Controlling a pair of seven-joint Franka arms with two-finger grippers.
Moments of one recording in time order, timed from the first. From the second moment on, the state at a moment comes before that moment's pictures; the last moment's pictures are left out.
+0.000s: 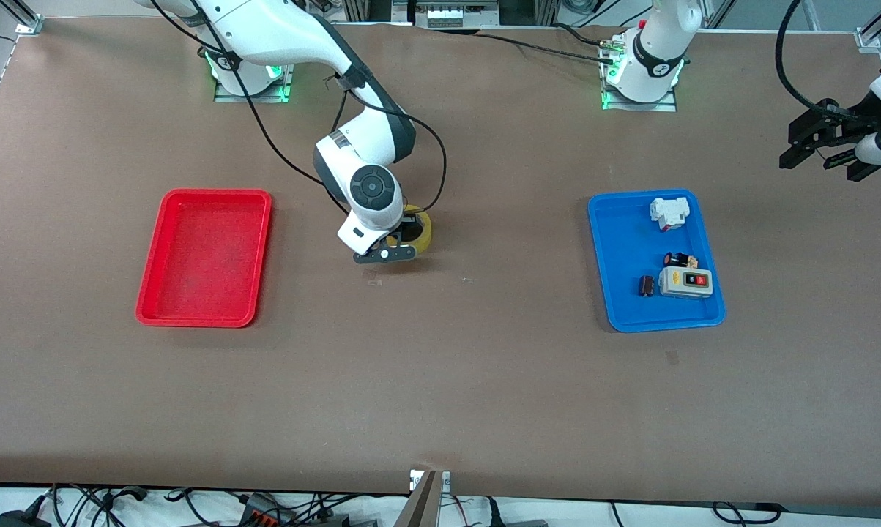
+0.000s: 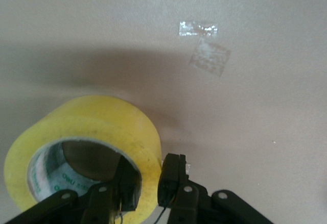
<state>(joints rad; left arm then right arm) 0.07 -0.04 -0.06 -1.56 0.04 1.51 0.22 0.69 0.62 0.00 -1.73 0.06 2.17 0.54</state>
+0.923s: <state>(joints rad) 0.02 -0.01 -0.01 -1.56 -0.02 1.45 0.07 0.07 0.40 -0.05 -1.86 -0.05 1.96 0.13</state>
